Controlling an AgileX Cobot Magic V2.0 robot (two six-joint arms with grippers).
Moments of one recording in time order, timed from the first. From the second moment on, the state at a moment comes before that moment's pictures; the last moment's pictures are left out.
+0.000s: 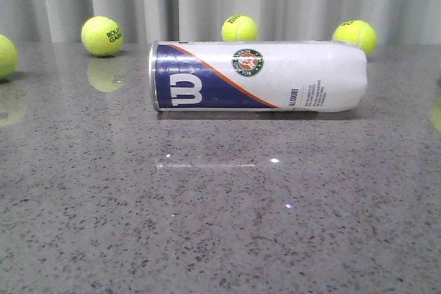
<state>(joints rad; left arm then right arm) -0.05 0.71 -0.89 -0.06 0.87 -0.01 0.09 0.16 -0.25 -0.24 0.17 0.29</state>
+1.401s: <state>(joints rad) -0.05 1.58 -1.00 -1.29 1.12 0.95 0.09 0.16 -0.25 -0.24 0.17 0.29</state>
